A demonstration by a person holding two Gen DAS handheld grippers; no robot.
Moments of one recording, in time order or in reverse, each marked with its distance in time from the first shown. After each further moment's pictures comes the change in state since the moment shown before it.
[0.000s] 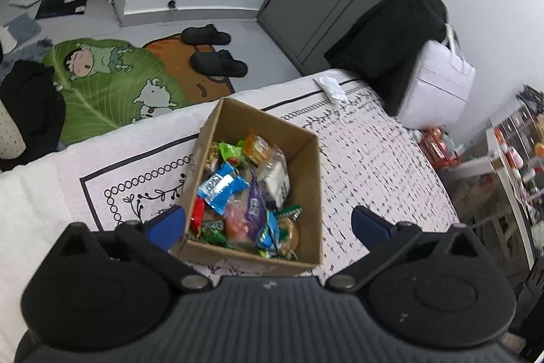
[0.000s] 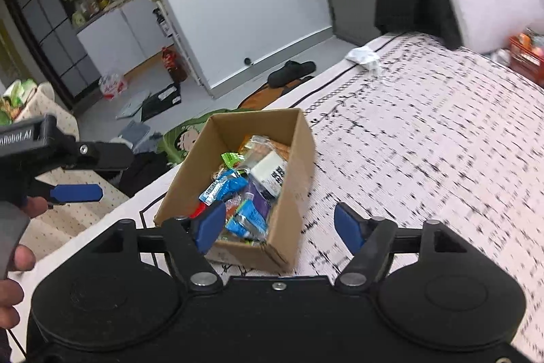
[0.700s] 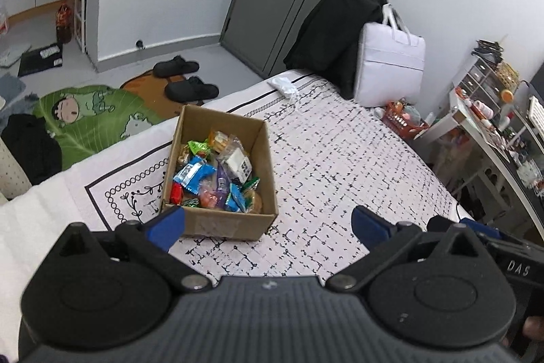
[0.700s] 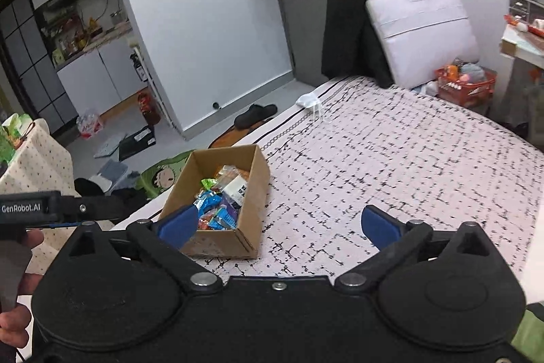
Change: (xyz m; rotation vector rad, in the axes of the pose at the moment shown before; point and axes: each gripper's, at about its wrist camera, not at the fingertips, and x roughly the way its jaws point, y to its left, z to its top) left arm -0.081 -0.055 -0.064 0.203 -0.082 -0.021; right arm -0.122 -0.009 -0.025 0.036 -0.171 -0.121
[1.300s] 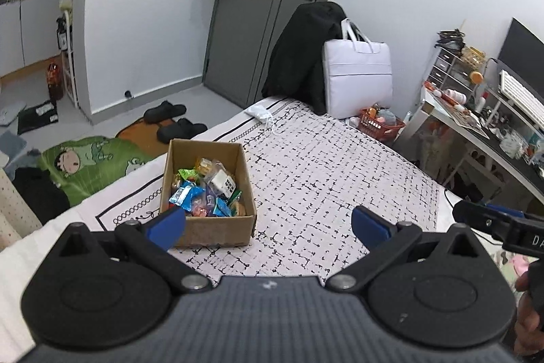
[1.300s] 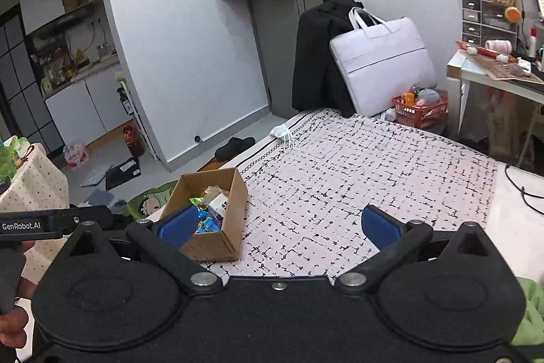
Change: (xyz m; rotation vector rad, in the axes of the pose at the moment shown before) left arm -0.066 -0.042 -0.038 0.163 -0.126 0.001; right arm -0.086 -0.009 -0.028 0.020 -0.123 -0.065
